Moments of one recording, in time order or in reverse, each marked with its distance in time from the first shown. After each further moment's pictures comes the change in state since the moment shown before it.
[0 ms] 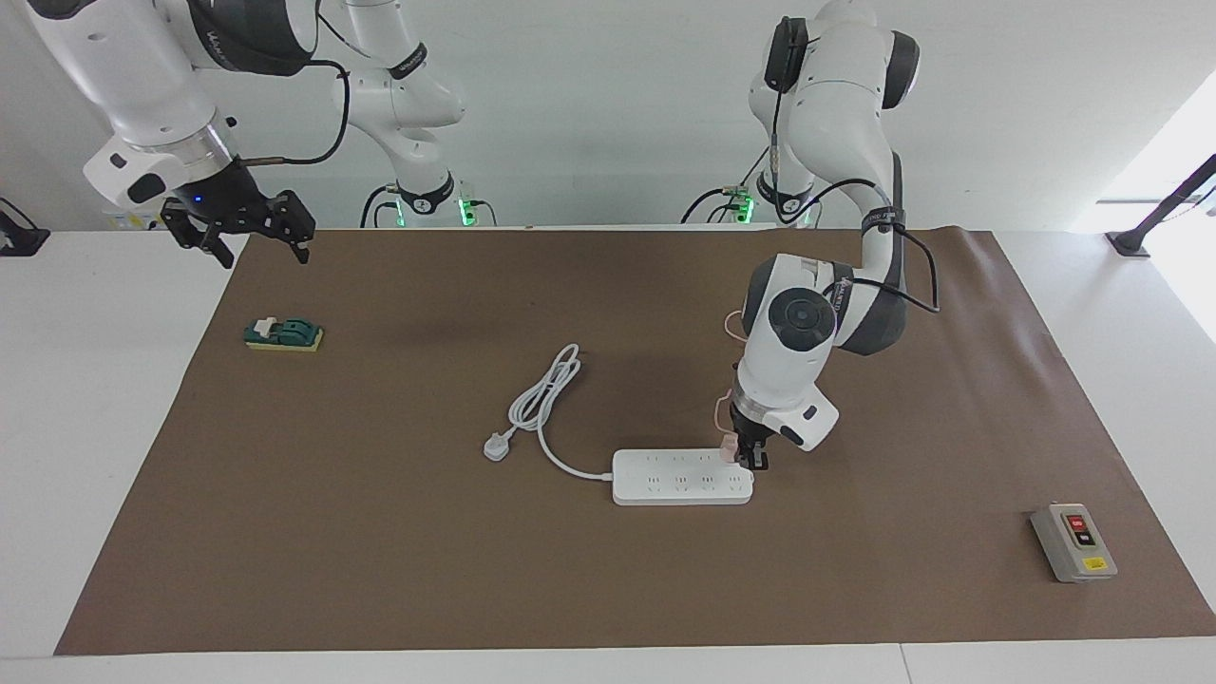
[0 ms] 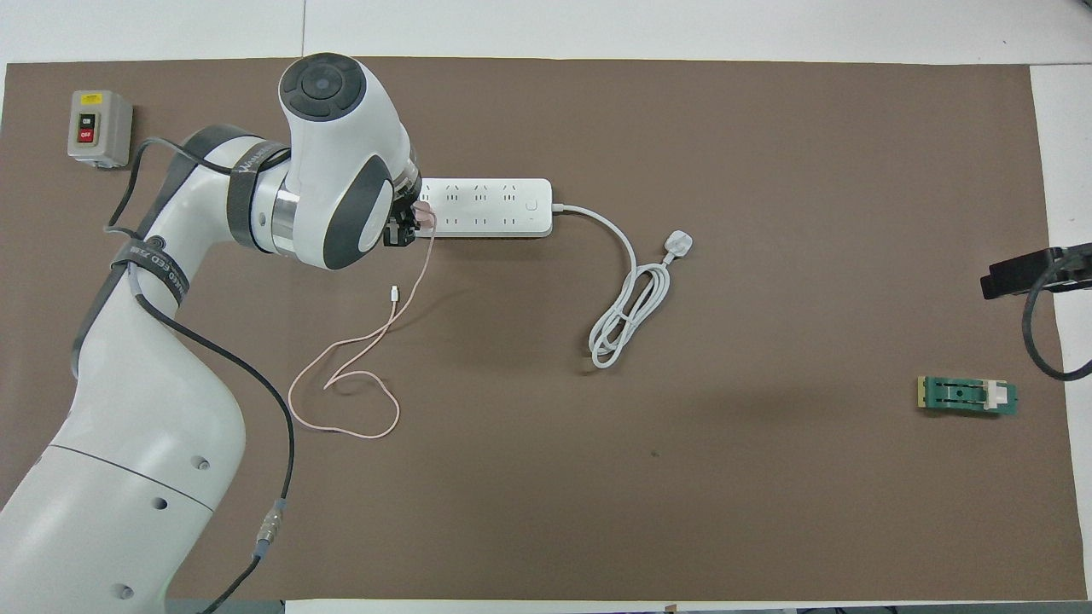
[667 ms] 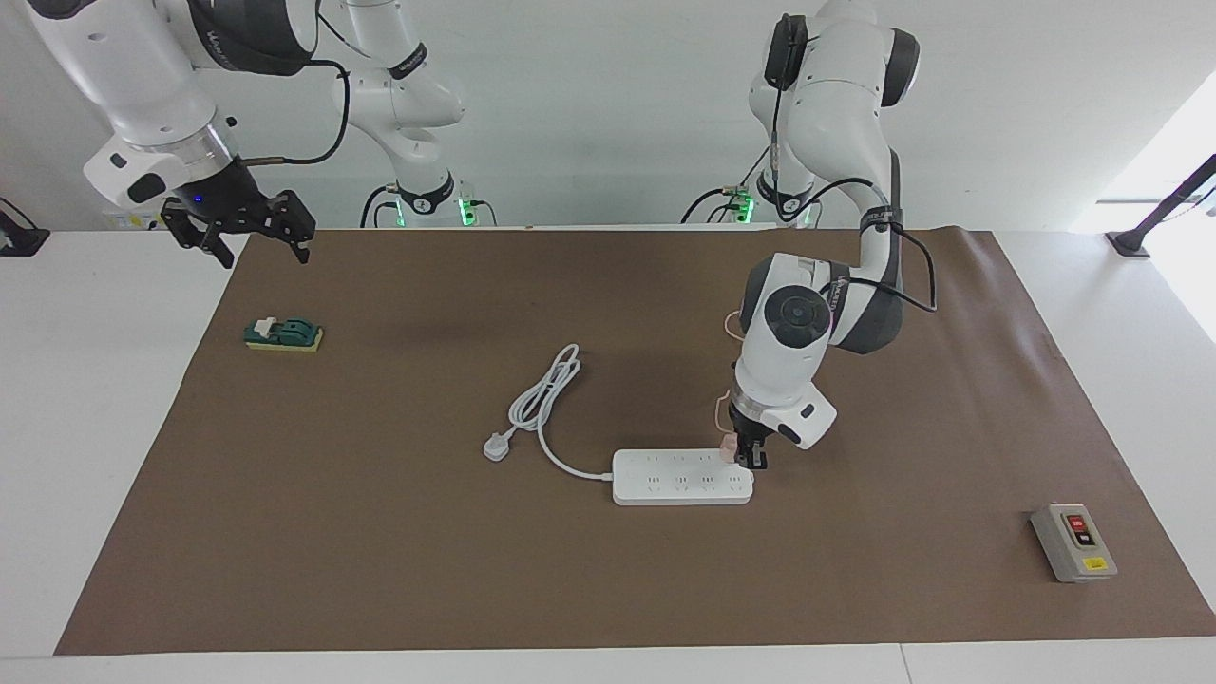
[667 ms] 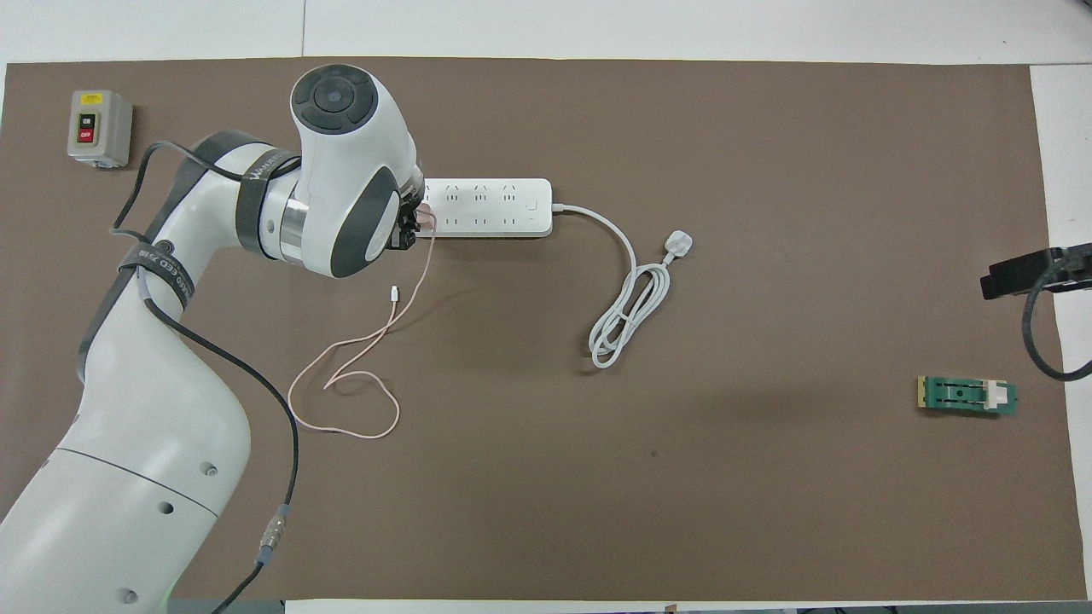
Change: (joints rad) left arm -0.012 -0.010 0.002 -0.033 0.033 0.036 0.000; right arm 0.000 0.000 0.000 0.000 0.000 0.000 0.000
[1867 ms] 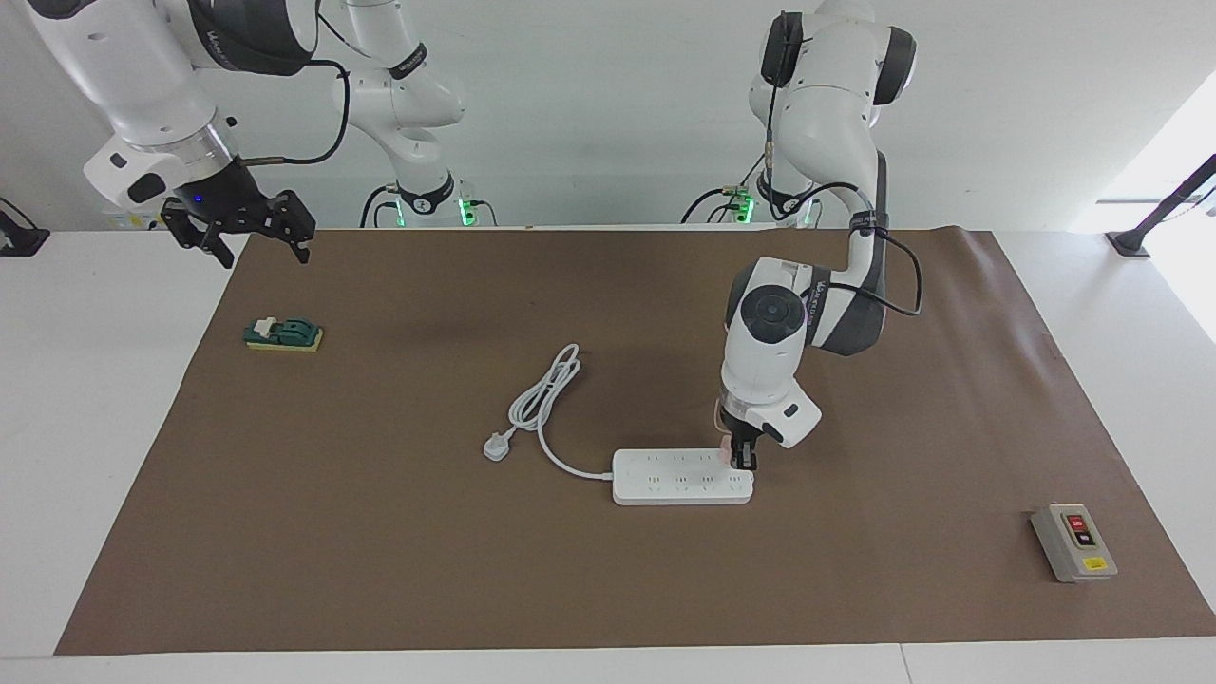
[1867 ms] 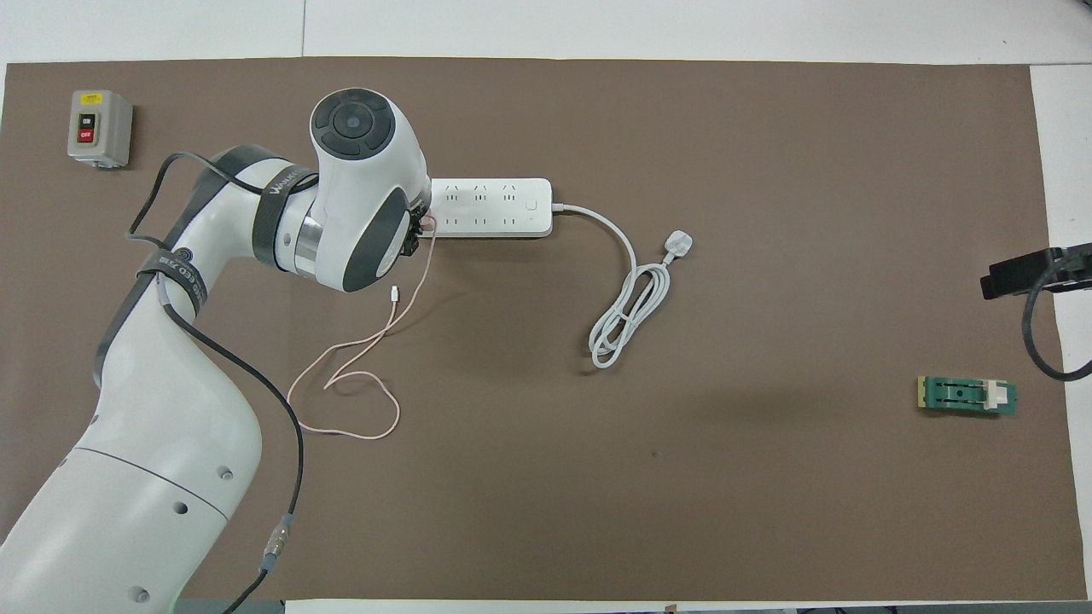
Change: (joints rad) left arm -0.019 -0.008 0.000 -0.057 0.068 0.074 0.005; right arm 0.000 0.000 0.000 0.000 0.000 0.000 0.000
